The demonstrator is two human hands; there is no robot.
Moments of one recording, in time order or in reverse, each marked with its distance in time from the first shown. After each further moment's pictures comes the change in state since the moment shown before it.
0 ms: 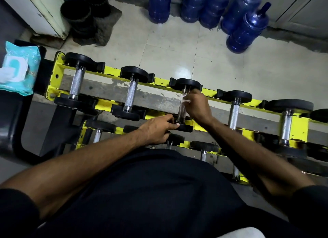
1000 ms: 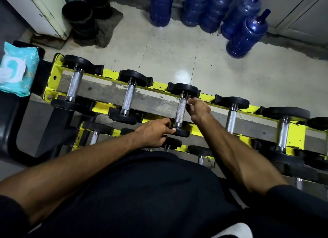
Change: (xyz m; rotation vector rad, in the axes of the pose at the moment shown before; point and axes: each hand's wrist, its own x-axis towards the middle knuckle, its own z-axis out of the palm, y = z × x) left_hand 0.005 -0.002 -0.005 -0.015 -0.037 0.006; right_hand 0.032 0.012 0.017 1.470 0.172 1.109
